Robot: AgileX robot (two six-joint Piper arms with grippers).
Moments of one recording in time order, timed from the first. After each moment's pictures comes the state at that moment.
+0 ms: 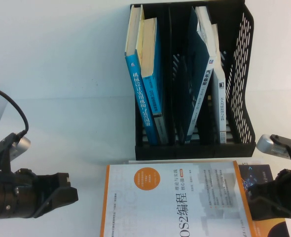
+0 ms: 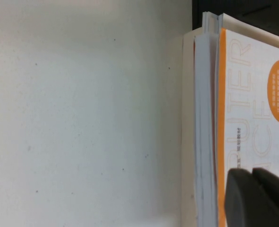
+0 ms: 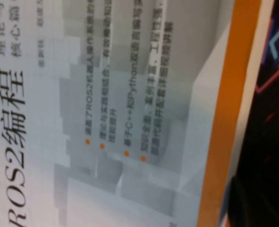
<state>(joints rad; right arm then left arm) 0.22 1.57 -0.74 0.71 0.73 -0.38 -0.02 1.25 -0.58 -1.06 0.69 0.53</state>
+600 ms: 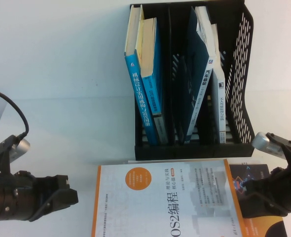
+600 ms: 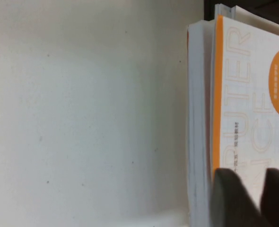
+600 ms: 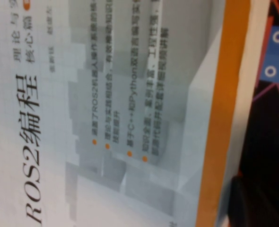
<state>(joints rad) 0.21 1.63 -0.75 0.87 0.75 -0.52 -0.02 1.25 -0.58 -1.02 0.69 0.50</state>
